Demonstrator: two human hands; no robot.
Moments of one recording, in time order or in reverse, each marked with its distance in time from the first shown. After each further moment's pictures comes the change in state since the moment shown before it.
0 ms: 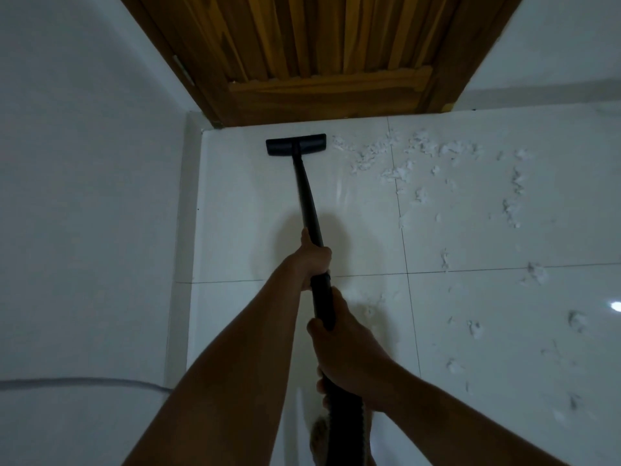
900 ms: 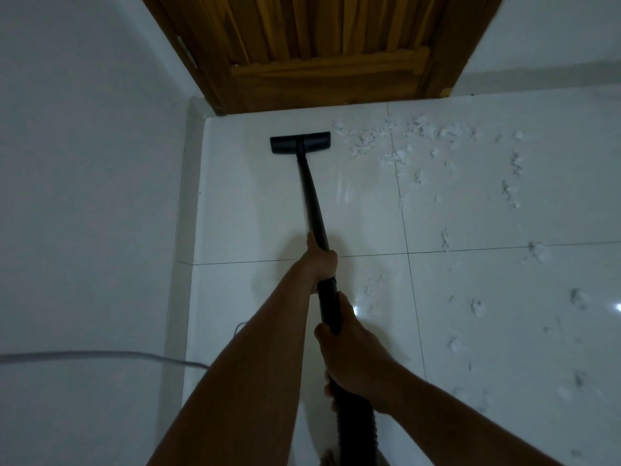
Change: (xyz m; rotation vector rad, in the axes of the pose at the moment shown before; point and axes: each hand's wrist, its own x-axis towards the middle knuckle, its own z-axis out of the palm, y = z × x) left_hand -0.023 -0.082 0.040 0.005 0.056 0.071; right_hand -0.021 0.086 0.033 0.020 0.014 0.042
